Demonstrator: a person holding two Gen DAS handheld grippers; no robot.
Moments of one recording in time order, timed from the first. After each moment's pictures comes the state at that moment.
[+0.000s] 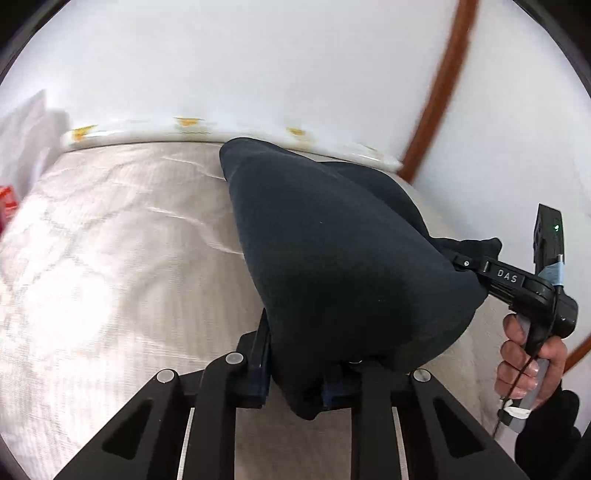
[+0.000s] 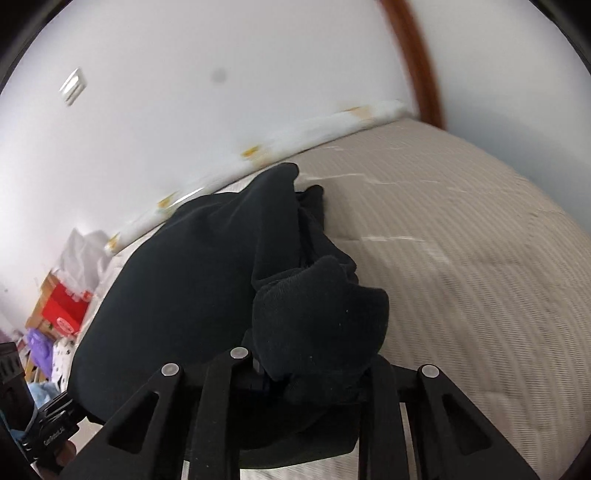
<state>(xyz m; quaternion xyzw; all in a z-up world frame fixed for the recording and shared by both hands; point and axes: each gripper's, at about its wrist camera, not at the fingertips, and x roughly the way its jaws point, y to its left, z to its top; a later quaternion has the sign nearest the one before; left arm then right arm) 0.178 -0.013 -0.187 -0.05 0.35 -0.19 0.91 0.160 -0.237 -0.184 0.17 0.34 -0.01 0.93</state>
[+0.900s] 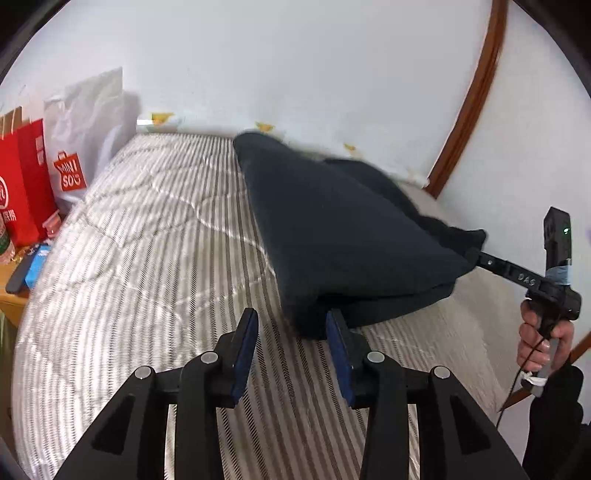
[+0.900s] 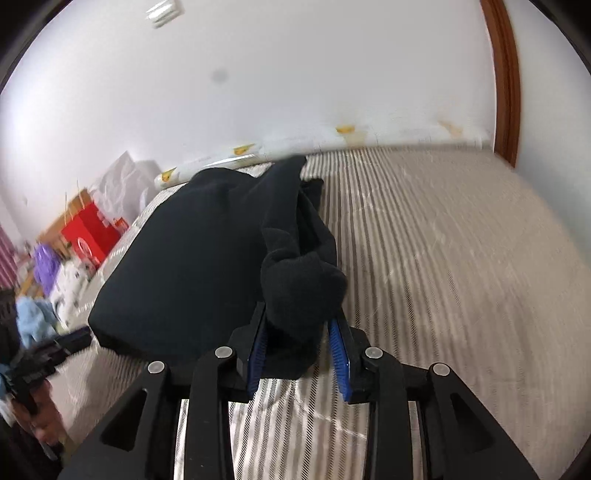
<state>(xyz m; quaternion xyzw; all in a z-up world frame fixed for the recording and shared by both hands) 0.111 0.098 -0.178 -0.08 0.34 -0.16 0.92 0.132 -0.150 -0.157 0.04 0.35 0.07 0.93</state>
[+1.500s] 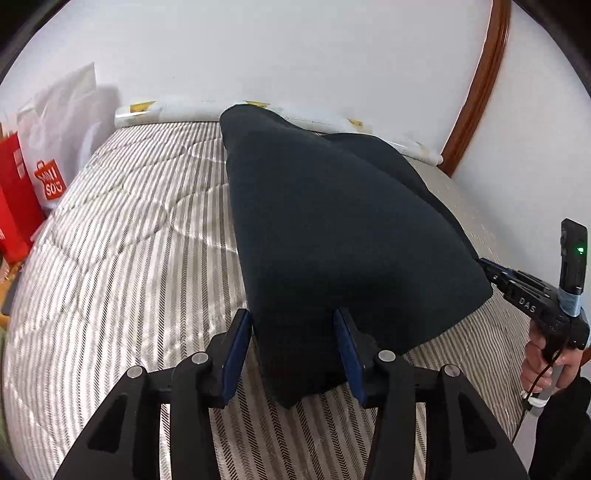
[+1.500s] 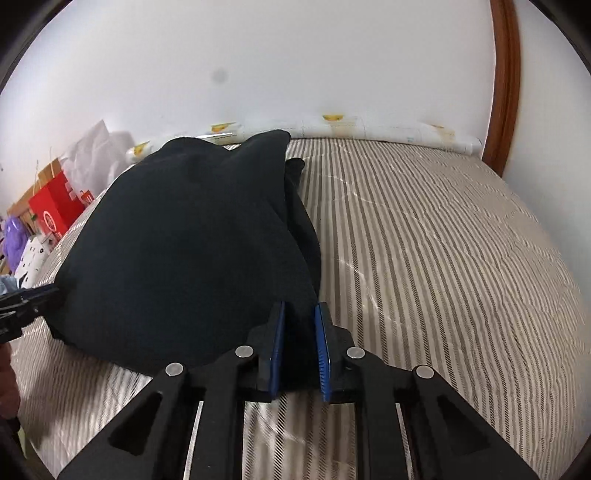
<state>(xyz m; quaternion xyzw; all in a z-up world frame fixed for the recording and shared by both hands) 0.169 0.058 -0.200 -0.05 0.39 -0.15 0.91 0.149 -0.147 -0.193 -0.02 0.37 0.02 0.93</state>
